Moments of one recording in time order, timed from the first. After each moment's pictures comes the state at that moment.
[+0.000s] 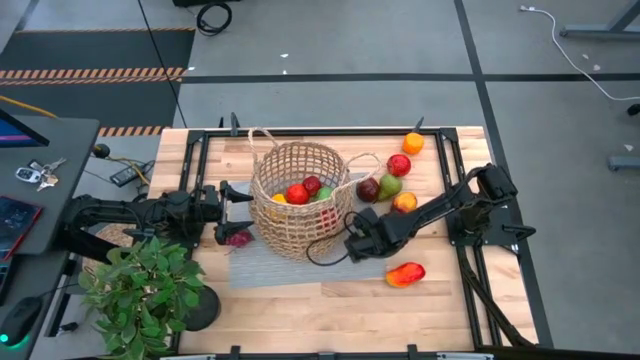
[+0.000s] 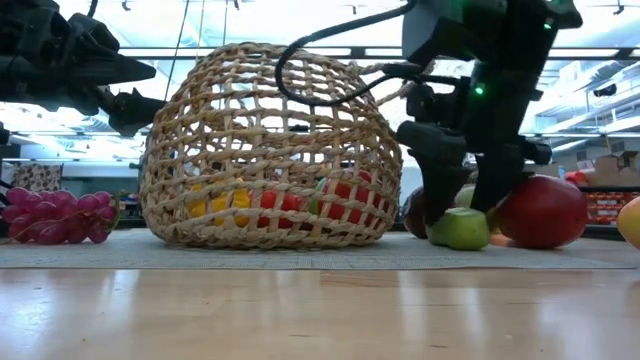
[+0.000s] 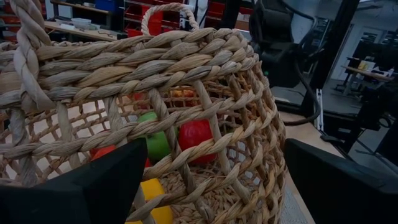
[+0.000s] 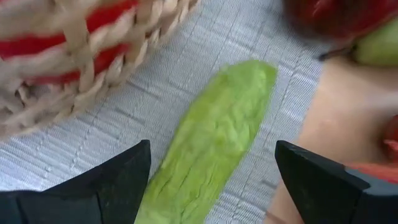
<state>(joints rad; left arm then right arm) -0.04 0.16 0.01 0.12 -0.13 -0.20 0.29 1.79 1.06 -0.74 0.47 1.33</state>
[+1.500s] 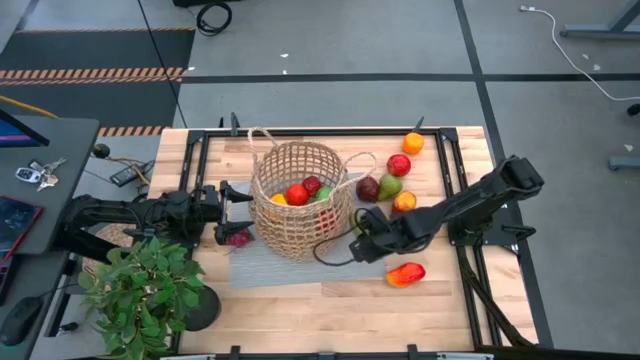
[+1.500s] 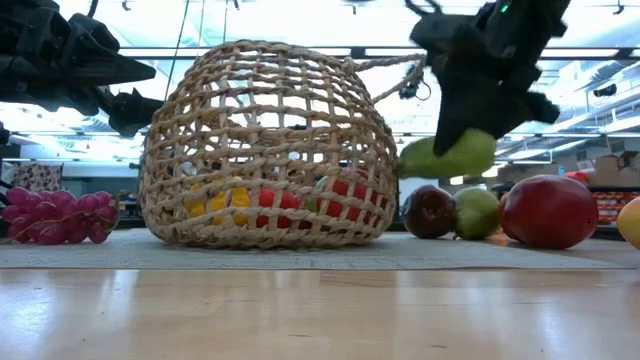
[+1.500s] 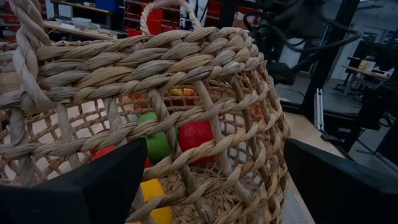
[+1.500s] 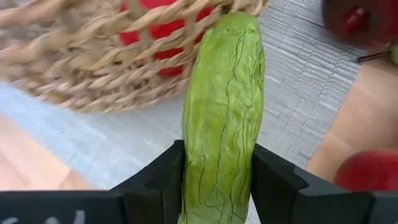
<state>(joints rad) -0.04 0.16 0.01 0.12 -0.13 -0.20 0.36 1.57 1.04 -0.69 0.43 1.30</state>
